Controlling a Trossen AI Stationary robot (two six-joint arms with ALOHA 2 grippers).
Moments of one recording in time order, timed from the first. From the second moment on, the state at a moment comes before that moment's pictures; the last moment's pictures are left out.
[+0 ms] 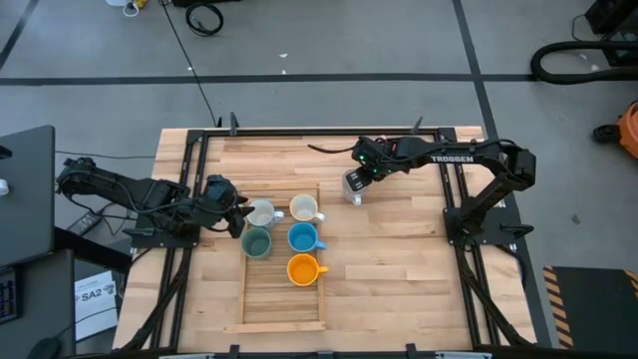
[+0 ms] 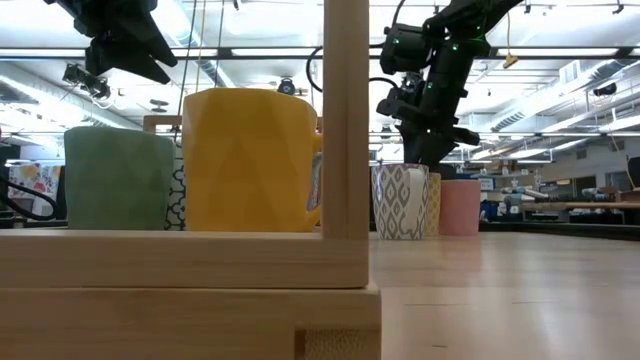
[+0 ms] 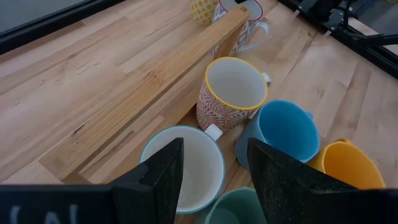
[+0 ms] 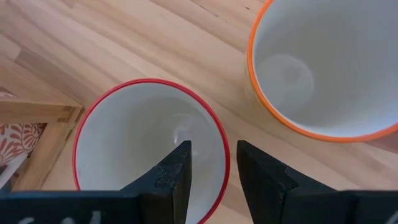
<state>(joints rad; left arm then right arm) -0.31 0.83 0.79 -0.73 -0.58 -0.84 -0.34 1.55 1.10 -0.71 0.13 0.68</state>
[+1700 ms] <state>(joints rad) -0.31 0.83 0.79 -0.73 -0.58 -0.84 -0.33 1.55 0.96 -0.52 0.10 0.76</state>
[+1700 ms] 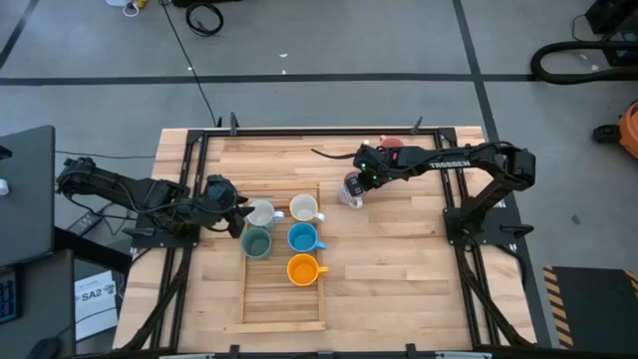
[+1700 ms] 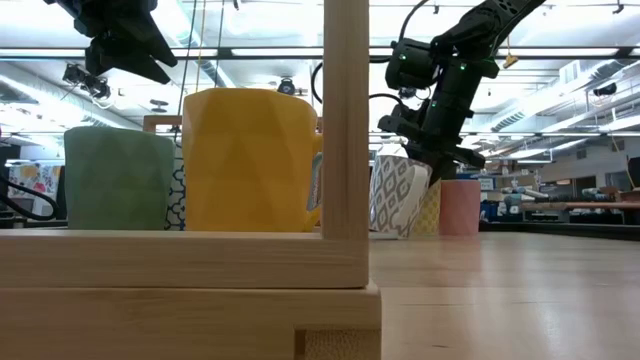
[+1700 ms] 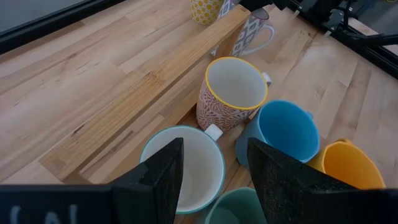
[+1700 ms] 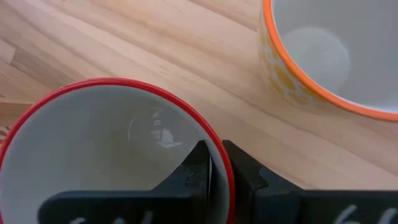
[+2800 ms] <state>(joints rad) -0.31 0.91 0.79 -0.17 -0.57 -0.28 -0.34 1.55 1.46 -1.02 -0.17 0.83</state>
